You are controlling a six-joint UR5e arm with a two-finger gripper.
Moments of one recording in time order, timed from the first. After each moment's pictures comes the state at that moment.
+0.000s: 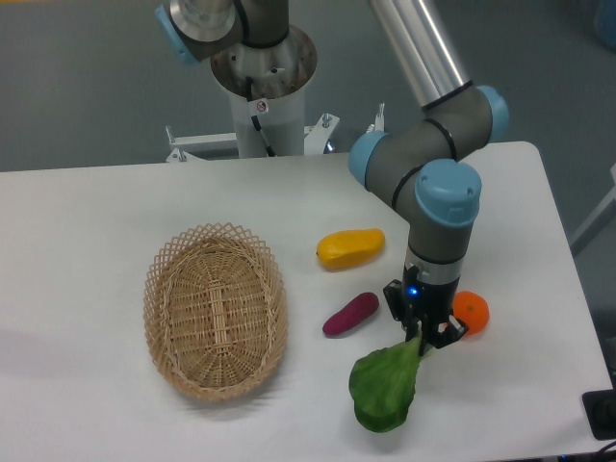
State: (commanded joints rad) arm 2.59 -2.11 -1.65 -0.70 1.41 1.46
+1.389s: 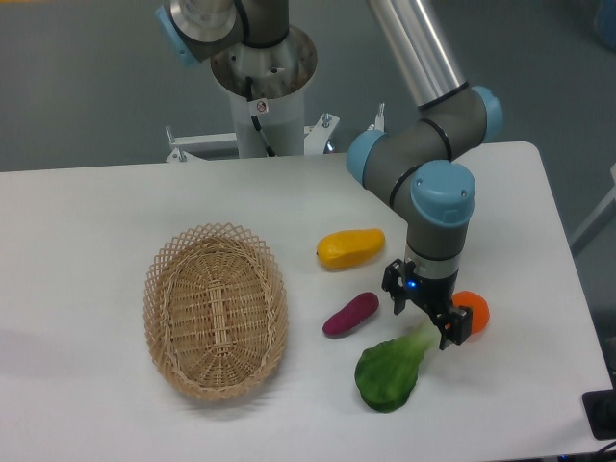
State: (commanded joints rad) arm 2.59 -2.03 -1.66 -0.71 1.46 1.34
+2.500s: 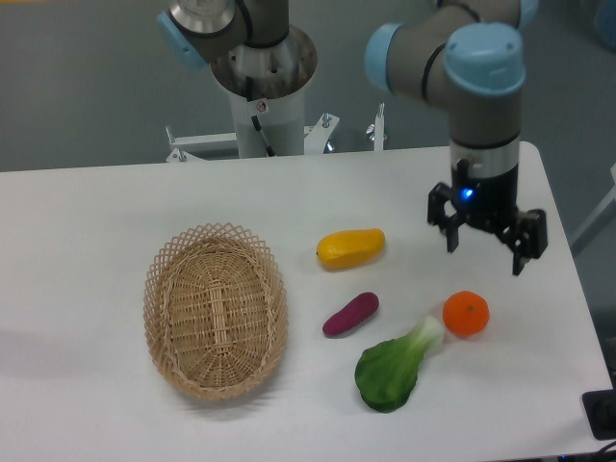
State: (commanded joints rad) arm 2.75 -1.80 -1.53 -1.04 1.51 1.53
